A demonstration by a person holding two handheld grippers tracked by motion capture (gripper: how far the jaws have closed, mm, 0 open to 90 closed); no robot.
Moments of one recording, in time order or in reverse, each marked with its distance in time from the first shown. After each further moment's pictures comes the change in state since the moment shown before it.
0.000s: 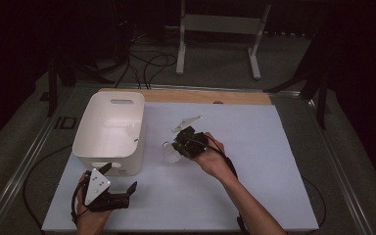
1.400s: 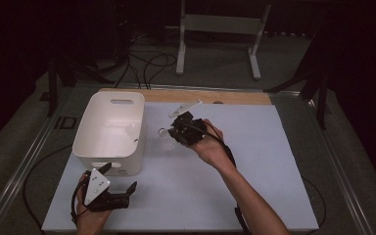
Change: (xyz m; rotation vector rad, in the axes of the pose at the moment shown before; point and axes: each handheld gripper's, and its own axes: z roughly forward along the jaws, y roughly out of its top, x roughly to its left) left arm 0.000 0.000 0.000 -0.001 0.002 -0.002; right arm -0.003 0.039 -0.025 -0.057 -0.012 0.001
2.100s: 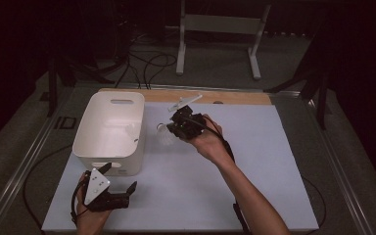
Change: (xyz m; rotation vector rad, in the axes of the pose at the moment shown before) left arm 0.000 0.000 0.000 0.000 0.000 0.000; right arm -0.005 0.013 -0.003 -0.016 0.001 0.017
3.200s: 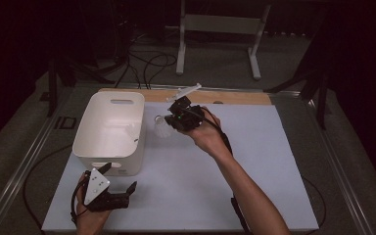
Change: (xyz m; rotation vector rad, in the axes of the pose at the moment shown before) left arm 0.000 0.000 0.000 -0.001 -0.001 0.000; right arm -0.004 0.021 -0.005 -0.021 -0.007 0.013
